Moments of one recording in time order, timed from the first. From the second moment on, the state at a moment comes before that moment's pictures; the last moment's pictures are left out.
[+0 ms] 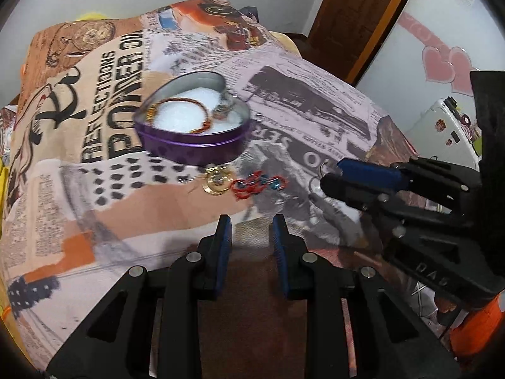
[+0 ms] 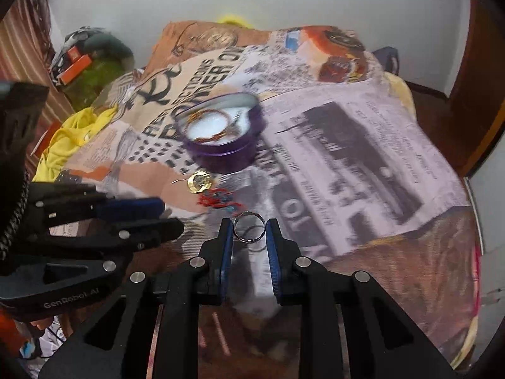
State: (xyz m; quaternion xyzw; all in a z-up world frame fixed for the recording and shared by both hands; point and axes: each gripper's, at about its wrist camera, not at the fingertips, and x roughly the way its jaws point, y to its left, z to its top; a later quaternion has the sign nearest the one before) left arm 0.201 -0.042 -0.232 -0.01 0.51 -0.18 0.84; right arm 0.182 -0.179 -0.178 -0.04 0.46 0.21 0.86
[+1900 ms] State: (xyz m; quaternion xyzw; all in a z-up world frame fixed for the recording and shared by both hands) left arm 0.203 -0.006 -0.153 -0.03 0.40 -0.15 0.90; right arm 0.202 -0.175 -0.141 -0.02 0.41 0.21 0.88
